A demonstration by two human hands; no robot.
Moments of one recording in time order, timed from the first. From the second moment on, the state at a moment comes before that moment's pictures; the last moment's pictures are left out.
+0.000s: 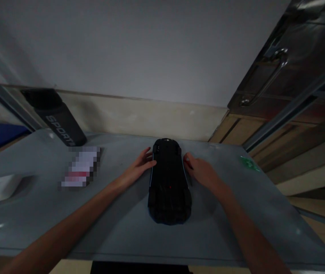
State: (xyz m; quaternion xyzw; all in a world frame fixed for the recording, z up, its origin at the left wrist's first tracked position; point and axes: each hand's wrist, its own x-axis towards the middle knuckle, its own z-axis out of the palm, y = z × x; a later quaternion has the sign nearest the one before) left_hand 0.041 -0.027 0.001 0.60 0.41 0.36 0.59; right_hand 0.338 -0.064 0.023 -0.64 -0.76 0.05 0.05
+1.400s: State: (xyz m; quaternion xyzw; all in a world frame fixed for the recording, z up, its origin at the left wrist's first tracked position) left_hand 0.038 -0.025 -0.008 0.52 0.37 0.36 0.68; right_hand 0.318 -0.081 0.054 -0.44 -0.73 -0.16 0.50
